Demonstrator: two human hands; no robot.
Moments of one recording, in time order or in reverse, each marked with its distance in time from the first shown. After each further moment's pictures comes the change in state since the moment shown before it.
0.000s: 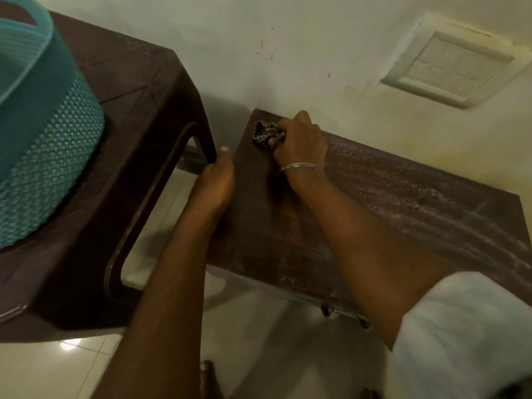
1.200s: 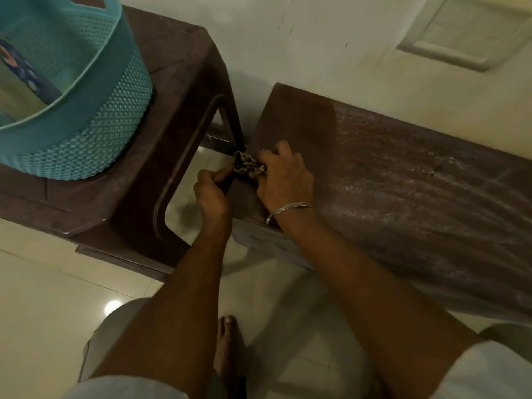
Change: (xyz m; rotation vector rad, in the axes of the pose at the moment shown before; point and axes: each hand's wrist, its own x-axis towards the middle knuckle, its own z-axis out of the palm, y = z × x) left_hand -0.022 -0.092 -0.009 -0.655 0.321 0.048; right_hand -0.133 -0.035 -0.004 0.076 -0.115 -0.180
